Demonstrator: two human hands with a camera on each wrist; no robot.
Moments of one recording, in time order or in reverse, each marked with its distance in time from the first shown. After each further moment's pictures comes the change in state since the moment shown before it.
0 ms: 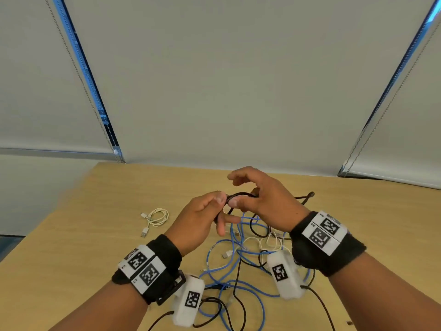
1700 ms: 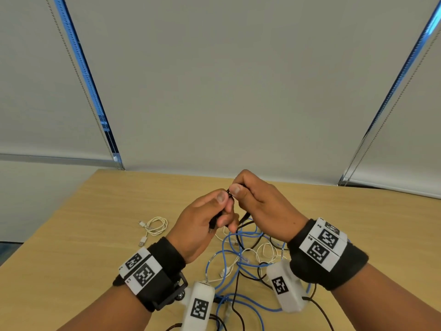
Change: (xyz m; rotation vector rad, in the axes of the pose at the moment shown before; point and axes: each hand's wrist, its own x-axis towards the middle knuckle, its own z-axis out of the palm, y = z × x) left_hand 0.009 0.026 0.008 -0.423 -0.037 0.048; right_hand 0.008 -0.012 0.000 -0.018 0.018 -0.161
